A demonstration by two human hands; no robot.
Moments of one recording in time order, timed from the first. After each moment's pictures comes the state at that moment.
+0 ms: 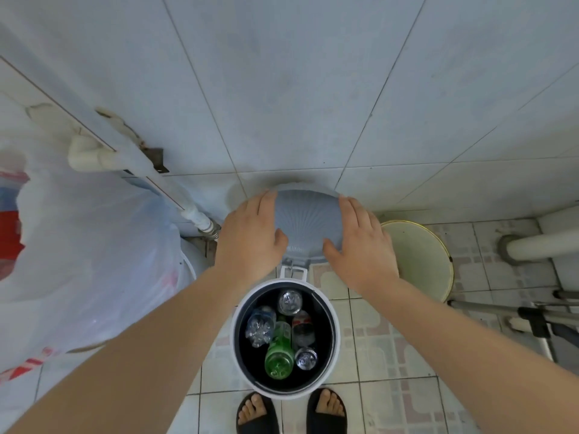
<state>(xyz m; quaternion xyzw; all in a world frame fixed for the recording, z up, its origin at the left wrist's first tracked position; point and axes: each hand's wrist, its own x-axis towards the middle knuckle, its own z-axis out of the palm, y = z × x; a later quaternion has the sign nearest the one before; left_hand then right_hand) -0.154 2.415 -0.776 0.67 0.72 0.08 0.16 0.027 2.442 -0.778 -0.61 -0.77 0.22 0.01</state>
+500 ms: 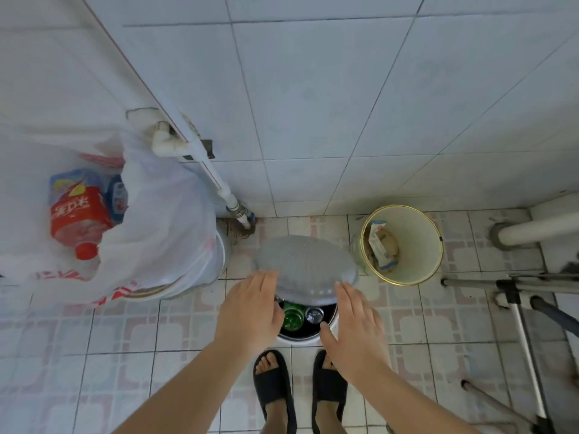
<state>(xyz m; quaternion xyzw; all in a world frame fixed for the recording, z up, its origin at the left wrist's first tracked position) -0.140 2.244 -0.712 0.65 0.72 -0.01 0.25 0.043 2.257 -0.723 -0.61 -0.72 0.33 -0.09</state>
